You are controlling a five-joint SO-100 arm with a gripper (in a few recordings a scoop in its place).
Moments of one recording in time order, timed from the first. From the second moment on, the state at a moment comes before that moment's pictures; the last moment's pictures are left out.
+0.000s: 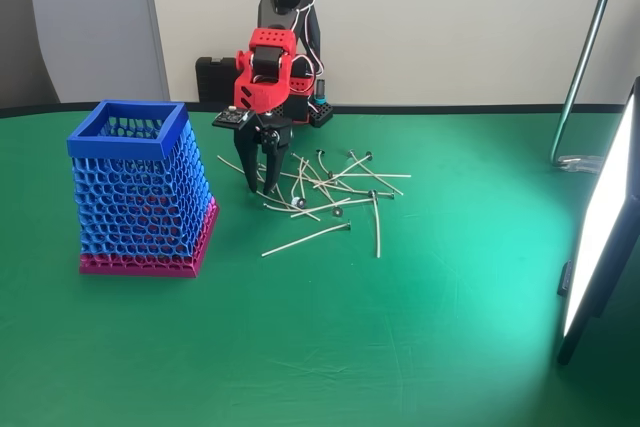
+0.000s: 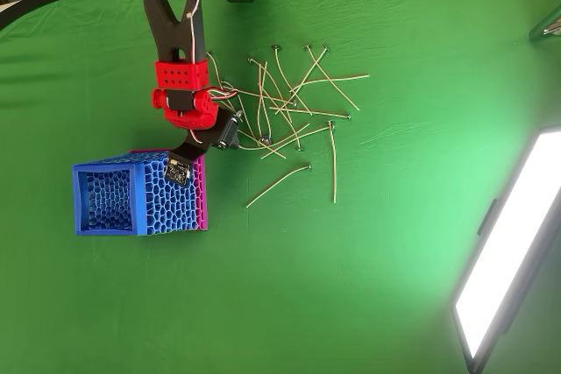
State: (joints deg) arm 10.8 84.0 99.5 53.6 -73.9
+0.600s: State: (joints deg) arm 9.2 82.3 99.0 52.0 -74.8
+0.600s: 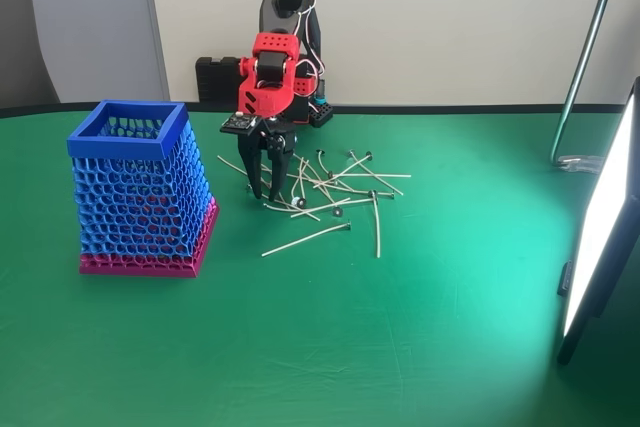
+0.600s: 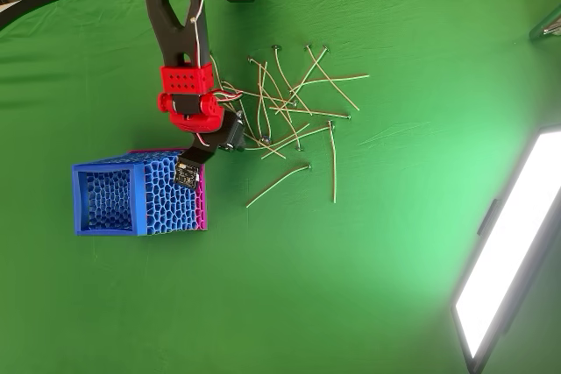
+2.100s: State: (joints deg) arm 8.2 81.6 101.8 48.4 -70.6
